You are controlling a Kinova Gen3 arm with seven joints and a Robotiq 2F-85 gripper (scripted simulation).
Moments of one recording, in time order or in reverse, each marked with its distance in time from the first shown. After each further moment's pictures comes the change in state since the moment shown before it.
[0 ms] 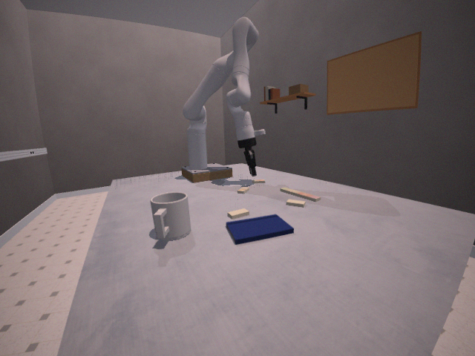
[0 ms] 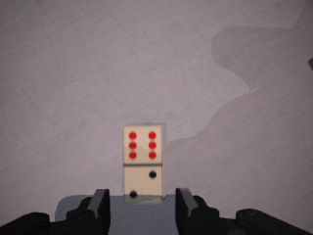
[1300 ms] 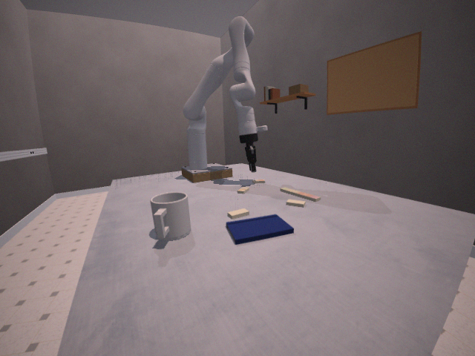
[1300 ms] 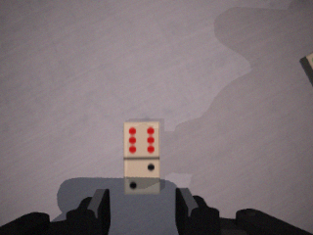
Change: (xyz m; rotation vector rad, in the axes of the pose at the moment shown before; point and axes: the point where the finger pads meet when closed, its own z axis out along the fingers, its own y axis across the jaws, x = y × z) arm 0.002 0.000 -0.017 -0.008 -0.063 -0.001
